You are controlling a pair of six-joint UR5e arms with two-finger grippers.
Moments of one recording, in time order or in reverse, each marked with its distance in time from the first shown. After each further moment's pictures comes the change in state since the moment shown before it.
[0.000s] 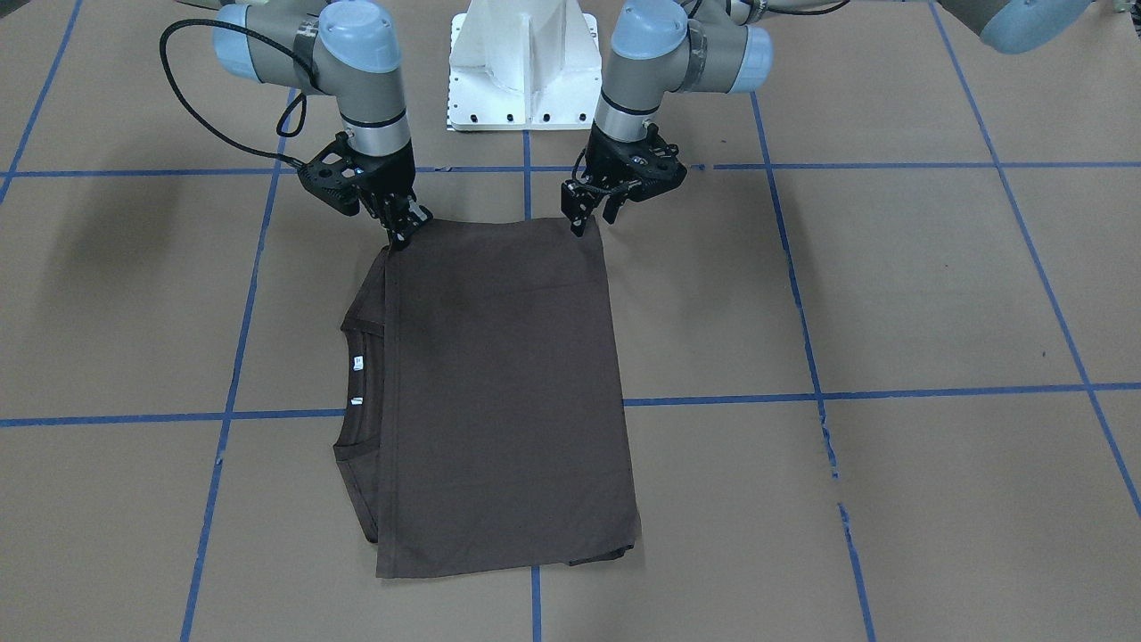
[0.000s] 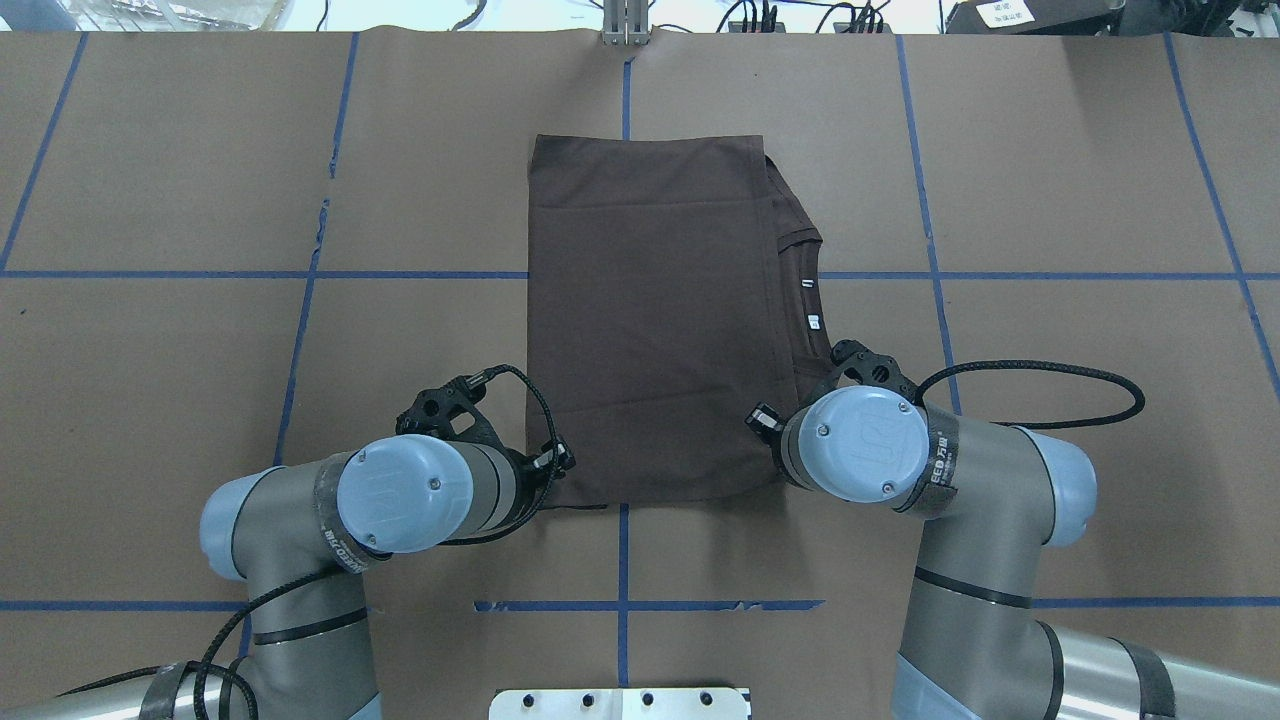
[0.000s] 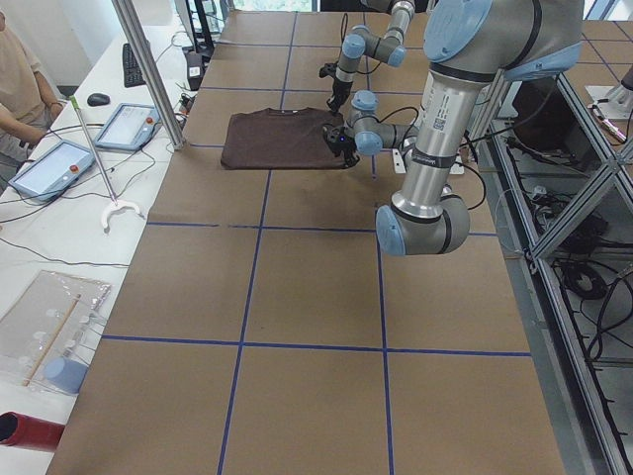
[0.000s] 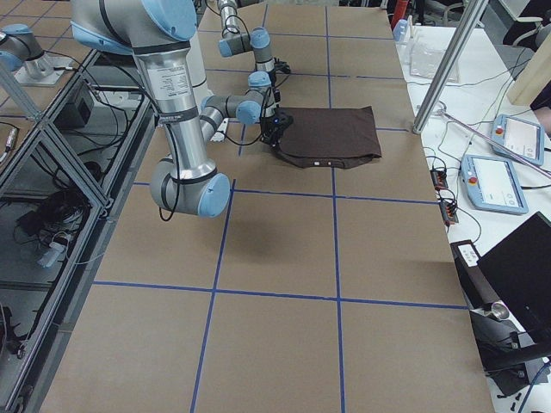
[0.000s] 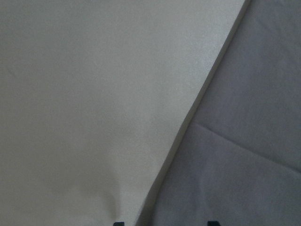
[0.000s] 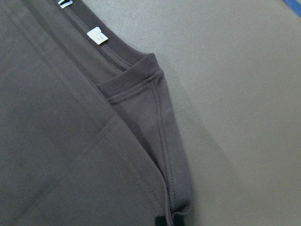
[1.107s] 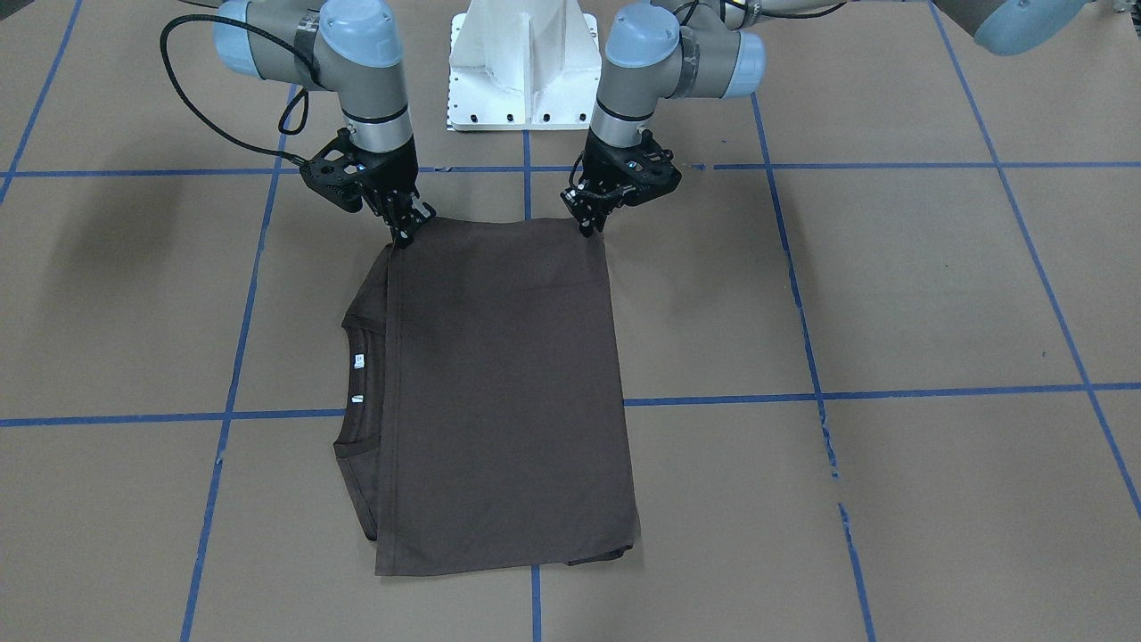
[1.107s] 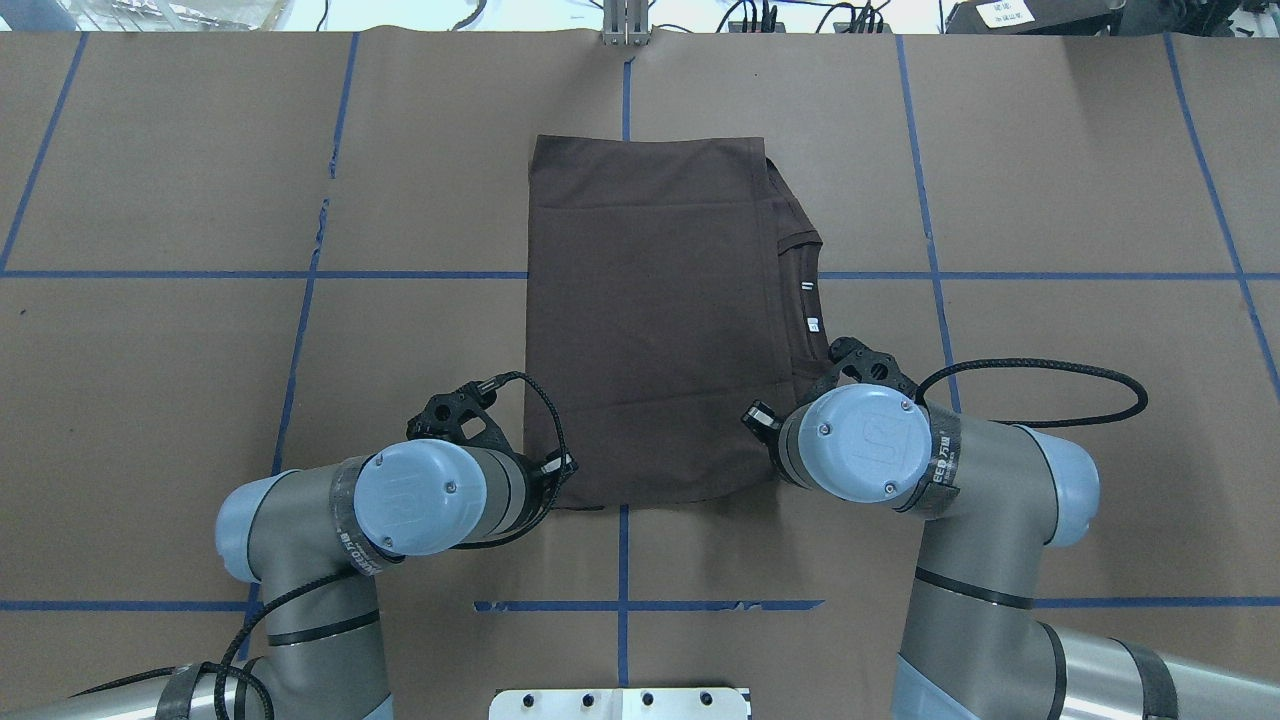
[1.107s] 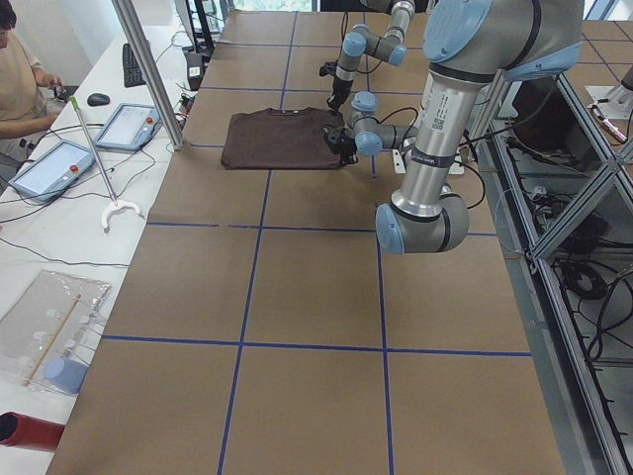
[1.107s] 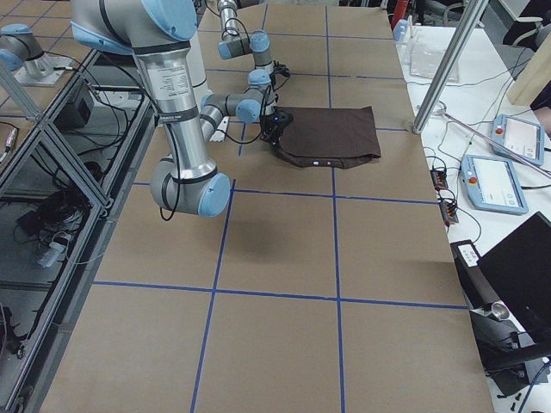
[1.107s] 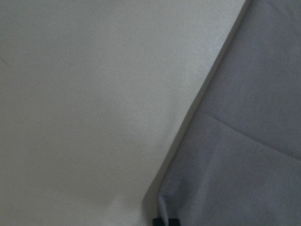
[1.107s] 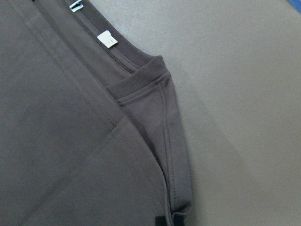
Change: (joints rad) left arm 0.006 -0.017 0.024 0.001 -0.004 0.015; right arm 0.001 0.004 0.013 -0.001 -0.001 0.000
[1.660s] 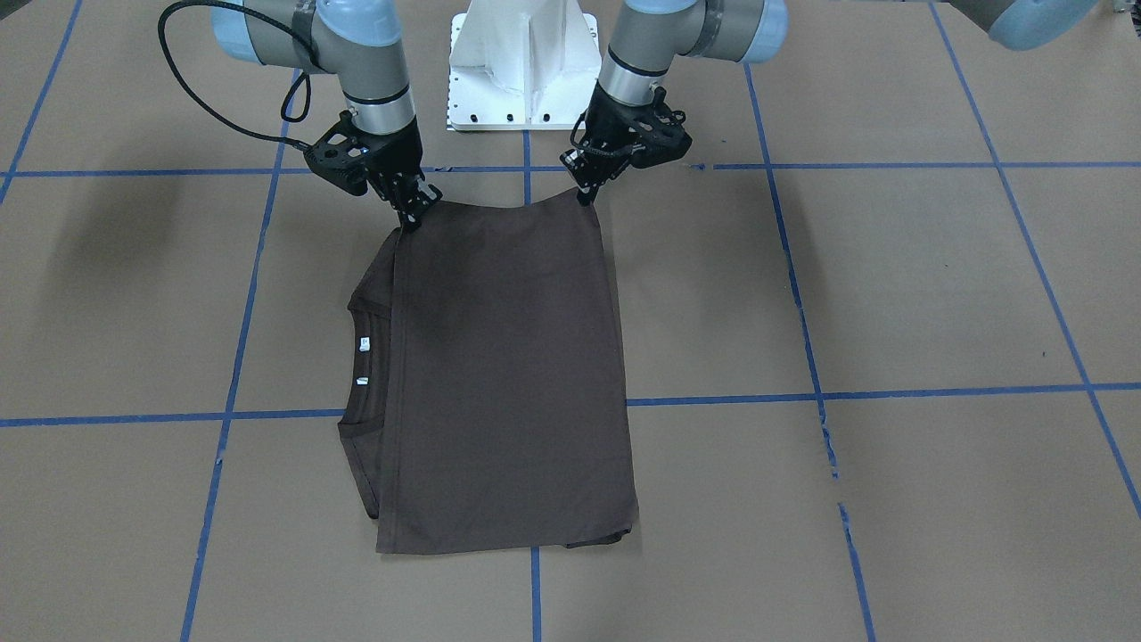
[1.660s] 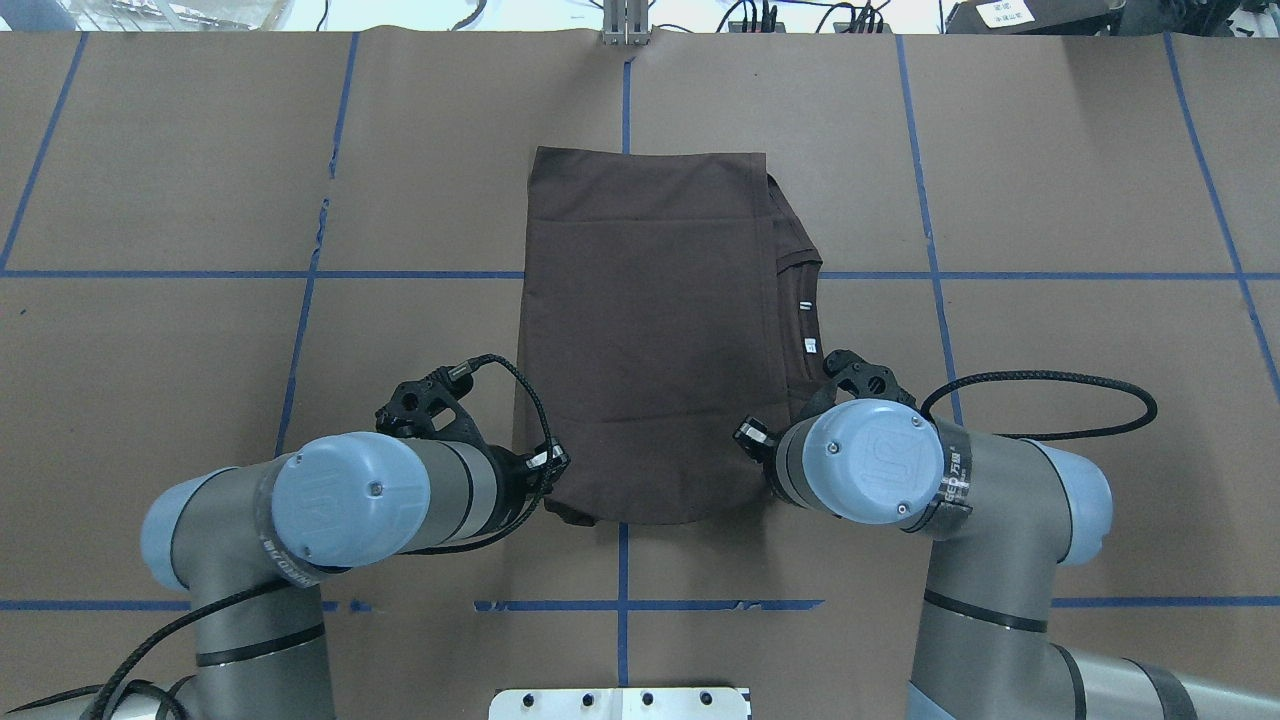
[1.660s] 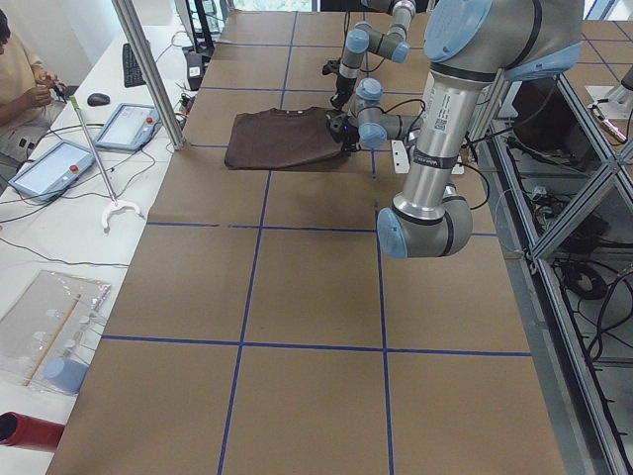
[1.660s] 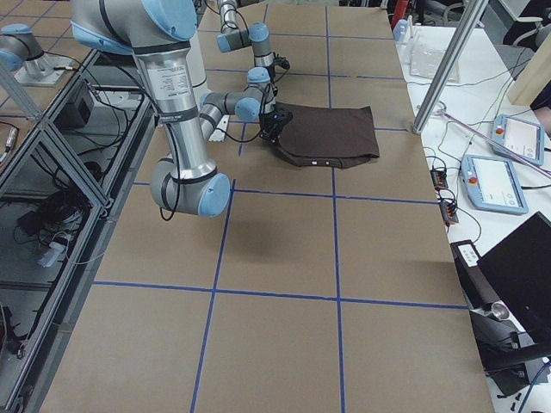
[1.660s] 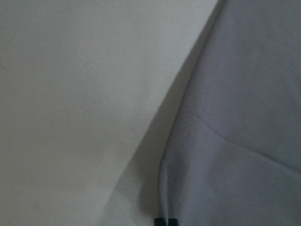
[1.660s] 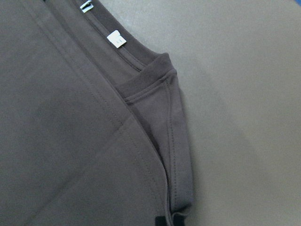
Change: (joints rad) left arm 0.000 0.059 -0.207 0.034 -0.010 -0.025; right arm -0.044 -0.020 0.075 -0.001 0.014 0.000
